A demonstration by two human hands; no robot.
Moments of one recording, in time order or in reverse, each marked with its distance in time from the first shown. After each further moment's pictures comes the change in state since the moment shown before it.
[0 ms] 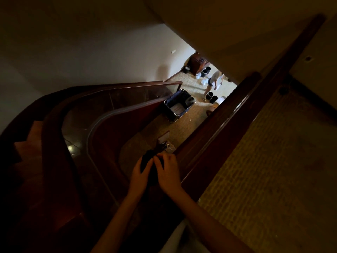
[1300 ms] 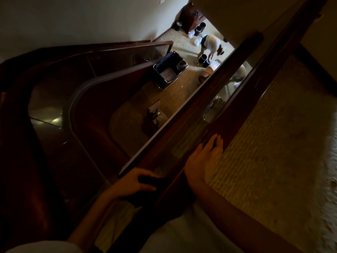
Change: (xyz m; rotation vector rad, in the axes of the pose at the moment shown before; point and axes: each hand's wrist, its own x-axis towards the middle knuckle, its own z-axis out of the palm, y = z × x) left_hand 0.037 -0.004 -0.013 0.420 -0.813 -0.250; right_hand 0.036 0.069 -0.058 -0.550 0.679 0.422
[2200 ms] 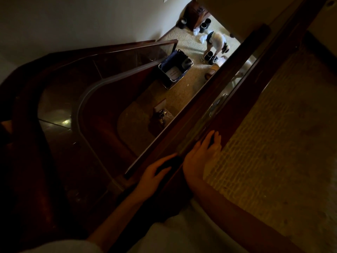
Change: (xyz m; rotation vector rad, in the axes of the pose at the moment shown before) left_hand 0.021 0.027 0.064 -0.188 0.280 0.274; right_hand 0.002 0.000 0.002 0.268 -0.039 -0.029
